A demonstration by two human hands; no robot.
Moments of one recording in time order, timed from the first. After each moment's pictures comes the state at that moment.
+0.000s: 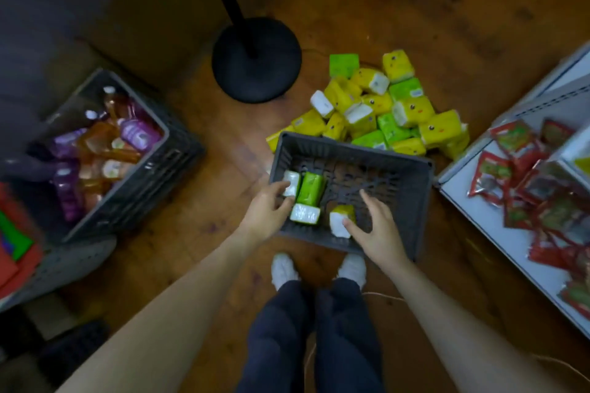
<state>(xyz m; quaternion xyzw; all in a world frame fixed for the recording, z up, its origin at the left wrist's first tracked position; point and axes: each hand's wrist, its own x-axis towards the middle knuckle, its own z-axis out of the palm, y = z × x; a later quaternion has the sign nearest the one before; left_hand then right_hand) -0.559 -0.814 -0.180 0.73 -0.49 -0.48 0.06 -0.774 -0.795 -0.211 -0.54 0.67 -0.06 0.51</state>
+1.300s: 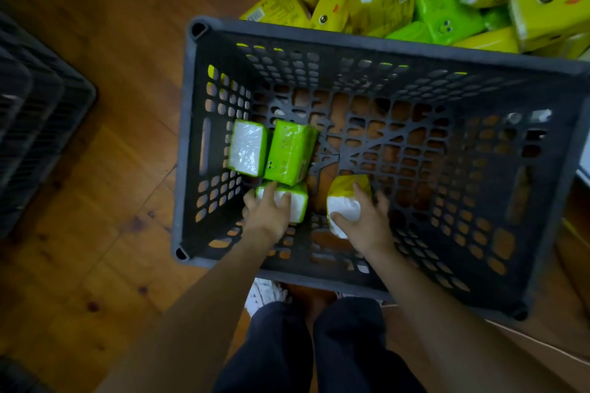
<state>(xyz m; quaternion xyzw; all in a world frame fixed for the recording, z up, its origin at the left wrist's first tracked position) -0.601 -0.795 -0.551 0.79 -0.30 -0.53 -0.11 -0.766 -0.781 -0.565 -0.40 0.74 0.08 0.53</state>
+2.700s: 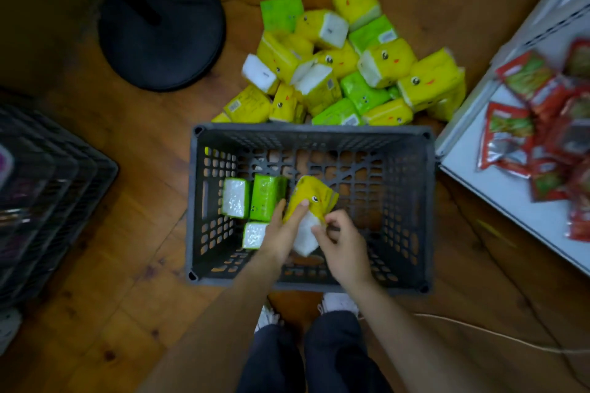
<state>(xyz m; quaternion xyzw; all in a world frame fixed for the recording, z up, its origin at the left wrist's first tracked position) -0.674 -0.831 -0.417 0.72 -0.14 -0.67 0.10 -0.785 -0.795 -0.421 -0.40 0.72 -0.19 0.52</state>
